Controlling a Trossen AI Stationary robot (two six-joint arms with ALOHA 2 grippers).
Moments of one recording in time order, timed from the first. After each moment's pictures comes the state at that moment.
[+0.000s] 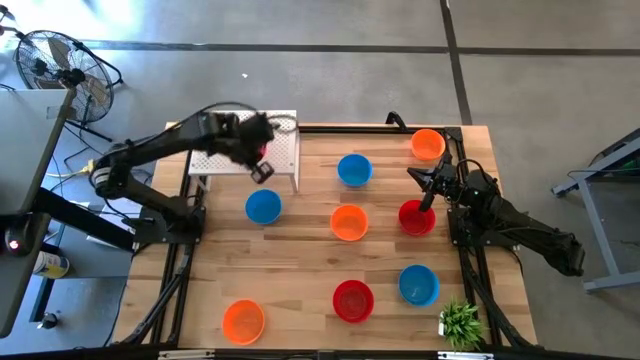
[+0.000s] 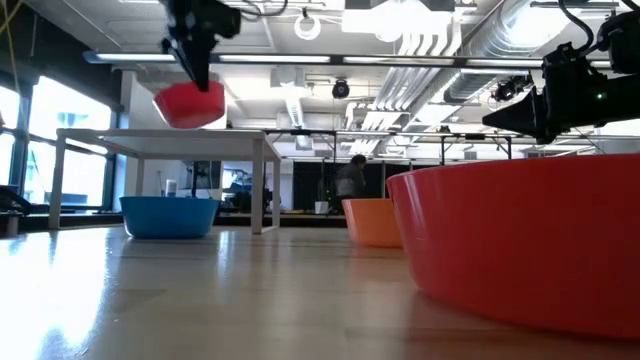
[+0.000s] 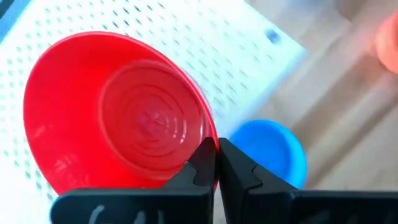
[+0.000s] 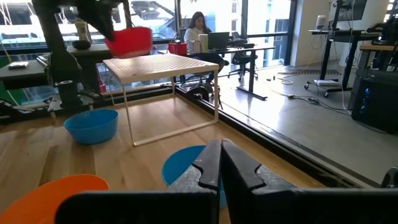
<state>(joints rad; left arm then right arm) 0.36 1.37 1.47 -1.29 -0.24 -0.31 -0.55 0.06 0.01 0.03 -0.06 0.04</state>
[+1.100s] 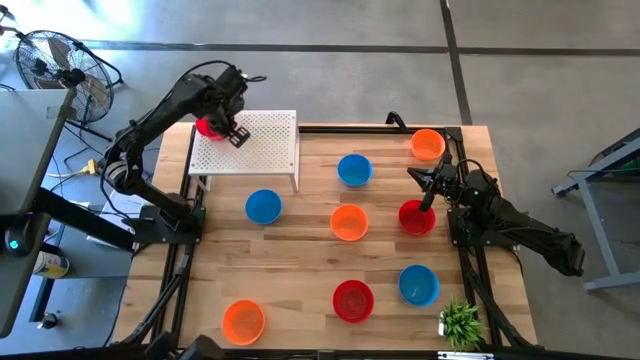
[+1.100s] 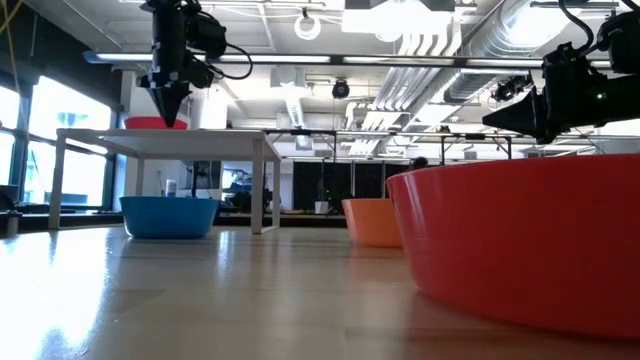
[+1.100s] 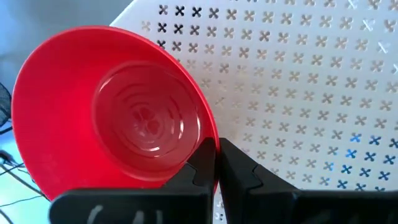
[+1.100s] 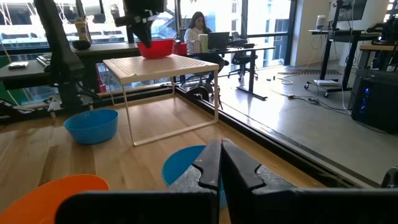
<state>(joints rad) 0.90 1.45 1.47 -1.36 -0.18 0.02 -0.55 0.06 0.01 0.03 -0.06 0.04</state>
